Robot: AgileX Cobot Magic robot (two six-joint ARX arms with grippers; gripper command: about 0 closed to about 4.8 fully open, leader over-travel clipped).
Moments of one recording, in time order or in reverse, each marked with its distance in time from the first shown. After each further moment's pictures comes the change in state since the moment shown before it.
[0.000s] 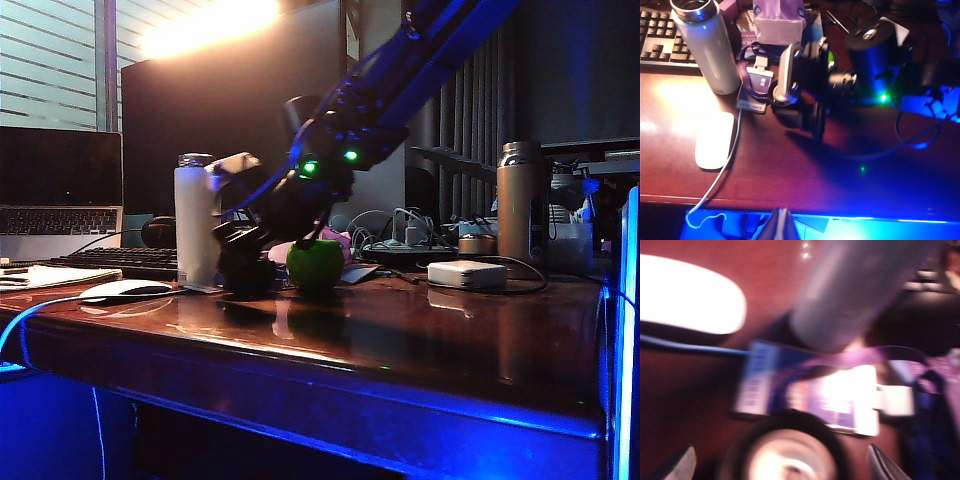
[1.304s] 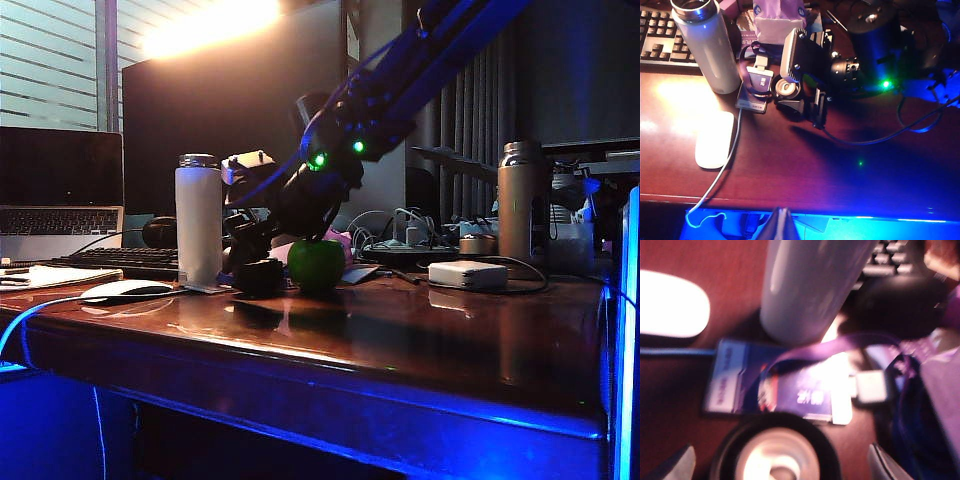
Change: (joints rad) left arm 0.000 0.000 0.000 -0.001 0.001 0.000; right arm -0.028 0.018 0.074 -0.126 -0.007 0.069
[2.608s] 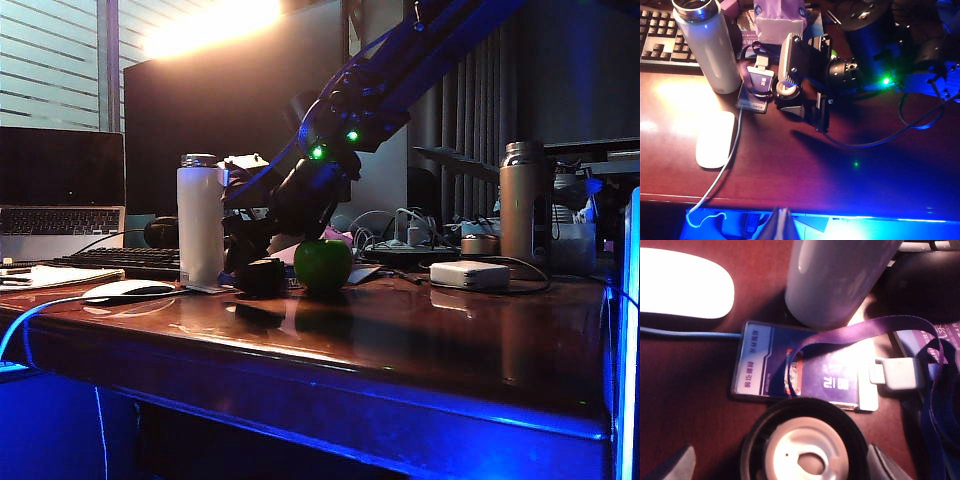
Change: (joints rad) left arm 0.000 0.000 0.000 0.000 0.002 0.000; right arm 0.003 0.021 0.082 -0.154 -0.025 -0.003
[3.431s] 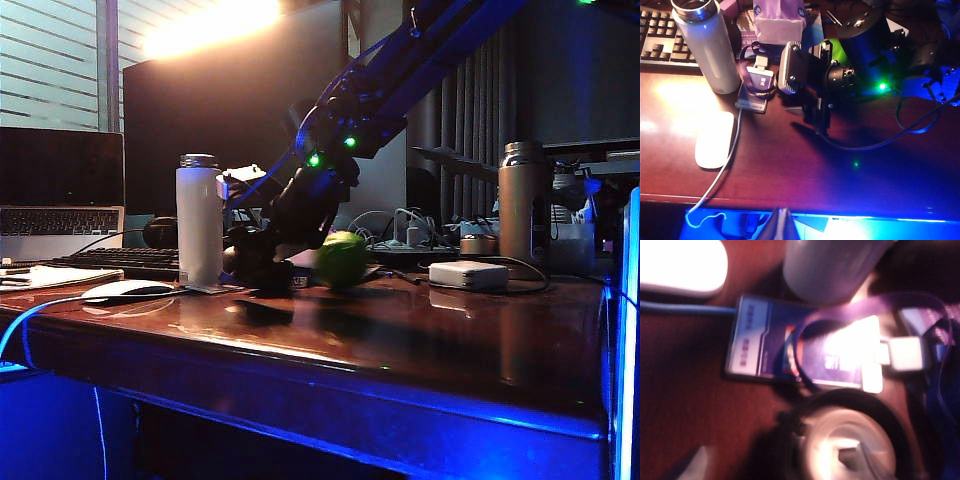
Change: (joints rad) left arm 0.000 0.000 0.000 0.000 0.000 0.000; right arm 0.006 0.010 -0.003 -0.029 0.045 -0.032
